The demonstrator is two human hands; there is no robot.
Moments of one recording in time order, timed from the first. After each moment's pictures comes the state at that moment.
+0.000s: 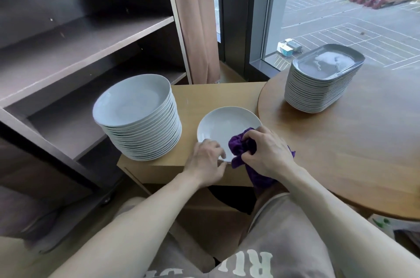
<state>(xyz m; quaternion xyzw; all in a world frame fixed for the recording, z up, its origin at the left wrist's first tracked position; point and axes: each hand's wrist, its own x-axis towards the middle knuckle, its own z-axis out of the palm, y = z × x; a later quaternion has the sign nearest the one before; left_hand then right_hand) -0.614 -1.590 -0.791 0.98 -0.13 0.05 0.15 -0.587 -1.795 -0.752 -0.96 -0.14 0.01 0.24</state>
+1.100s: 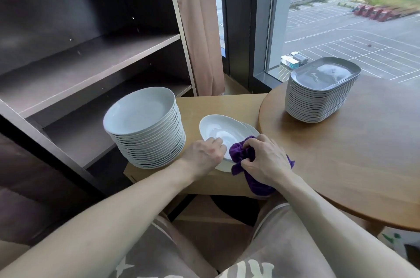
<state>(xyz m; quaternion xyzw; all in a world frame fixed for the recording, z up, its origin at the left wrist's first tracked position) -0.611 -1.590 -0.717 0.91 -0.29 0.09 -0.27 -0.589 -1.795 -0.754 -0.95 -0.14 0.00 0.26</state>
